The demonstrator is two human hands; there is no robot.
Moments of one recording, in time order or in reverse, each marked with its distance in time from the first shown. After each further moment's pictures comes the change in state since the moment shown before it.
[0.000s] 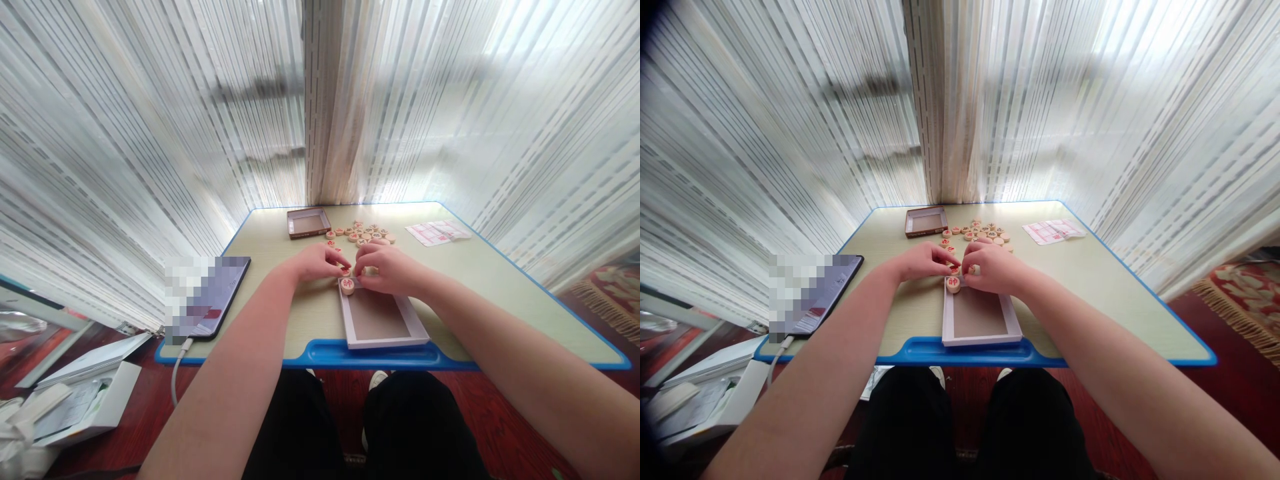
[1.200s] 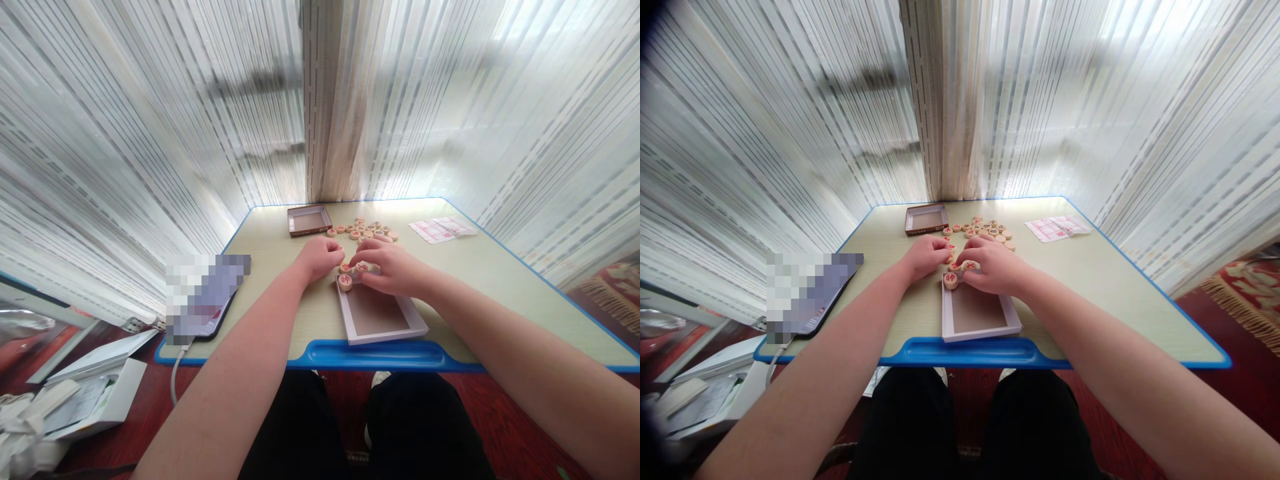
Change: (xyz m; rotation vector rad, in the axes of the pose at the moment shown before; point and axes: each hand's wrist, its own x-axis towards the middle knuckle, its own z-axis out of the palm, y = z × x) left_hand 0.012 -0.003 0.019 -0.020 0.394 -0.064; right_hand -0.001 -0.004 -0.003 -0.004 -0.004 0.023
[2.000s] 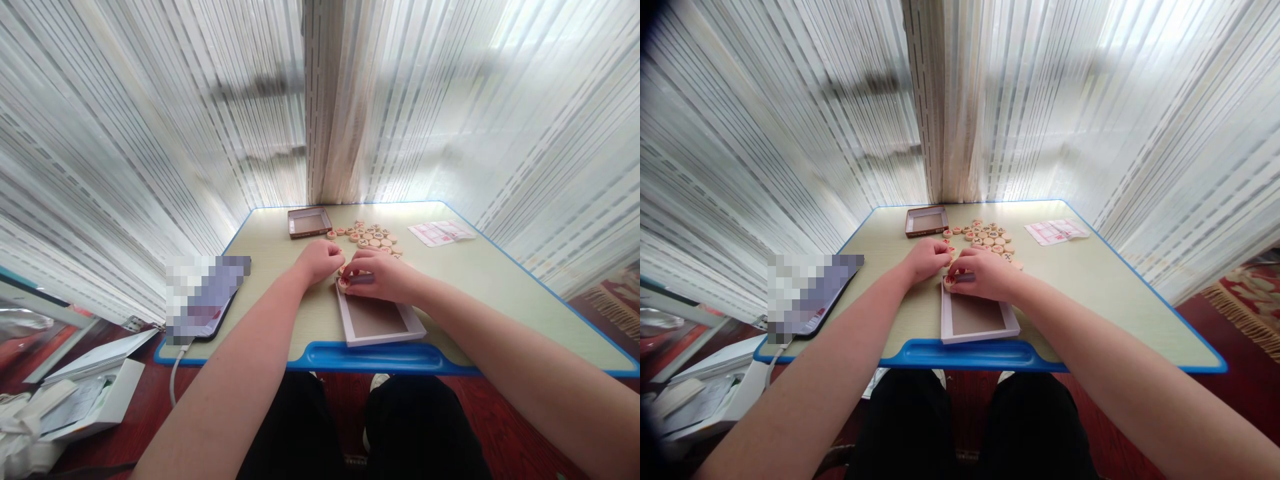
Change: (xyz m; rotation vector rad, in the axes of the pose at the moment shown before) left_hand 0.000 0.000 -0.002 0.097 -0.035 0.052; right_hand 0.001 -0.001 0.014 0.097 0.004 -0.036
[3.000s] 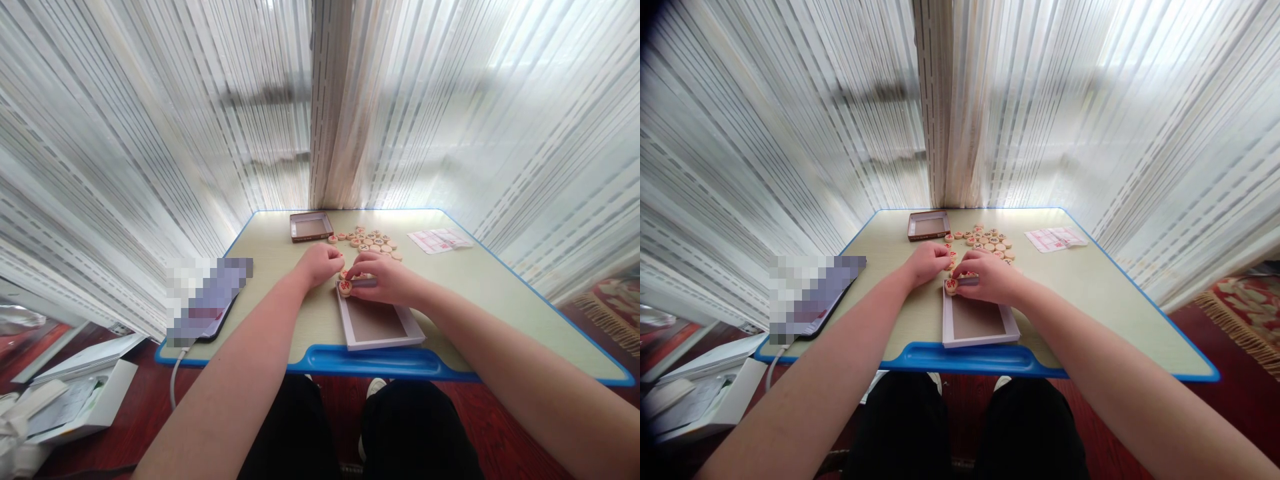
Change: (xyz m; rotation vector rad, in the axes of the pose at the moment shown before) left_hand -0.001 0.000 -0.001 -0.076 0.022 -0.013; right_hand 0.000 0.000 -0.005 -0.007 0.000 0.022
